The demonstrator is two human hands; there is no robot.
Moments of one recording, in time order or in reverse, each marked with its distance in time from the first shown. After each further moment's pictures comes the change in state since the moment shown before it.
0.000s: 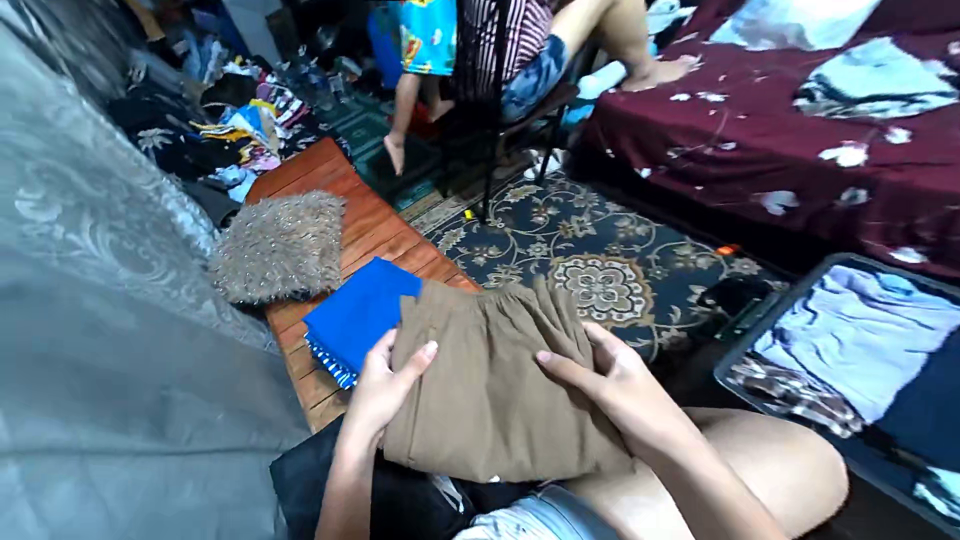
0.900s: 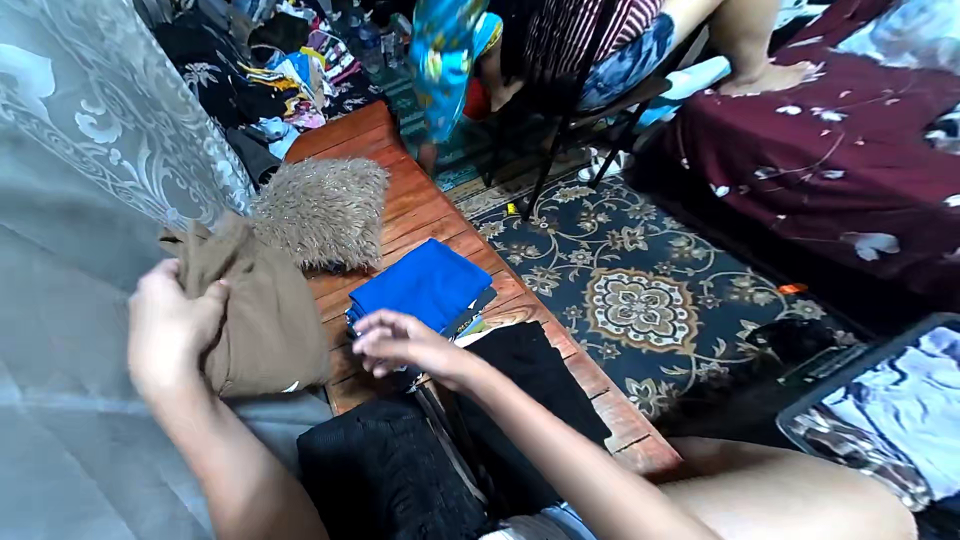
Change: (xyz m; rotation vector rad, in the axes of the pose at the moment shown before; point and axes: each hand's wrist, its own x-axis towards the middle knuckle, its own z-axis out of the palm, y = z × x) left_hand -0.019 0.071 -0.225 0.858 0.829 -0.143; right_hand 0.066 -0.011 0.229 0.094 -0.938 0.023
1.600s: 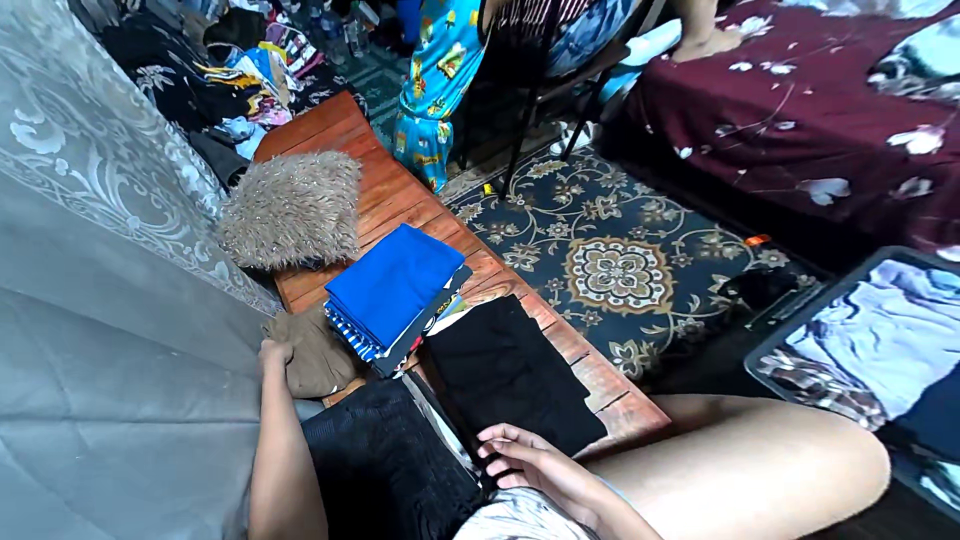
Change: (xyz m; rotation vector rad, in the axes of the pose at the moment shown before) left_hand 0.045 -0.132 0.246 0.013 -0.381 -0.437; right_hand -0.206 0.164 -0.019 0.462 0.354 0.438
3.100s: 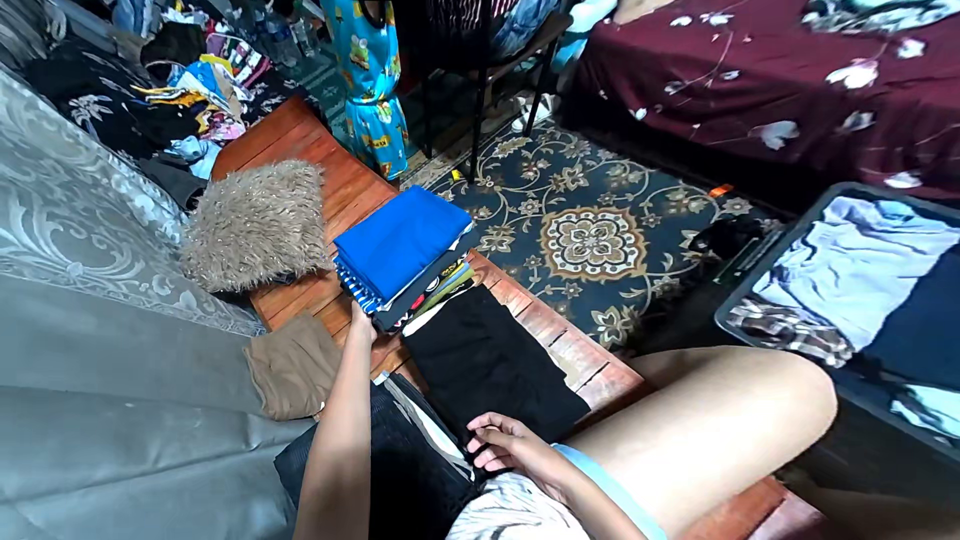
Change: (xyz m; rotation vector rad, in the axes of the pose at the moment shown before) left_hand -0.098 0.138 0.152 -0.923 -0.574 0.033; right_hand 0.020 0.017 -0.005 -0.002 0.118 0.009
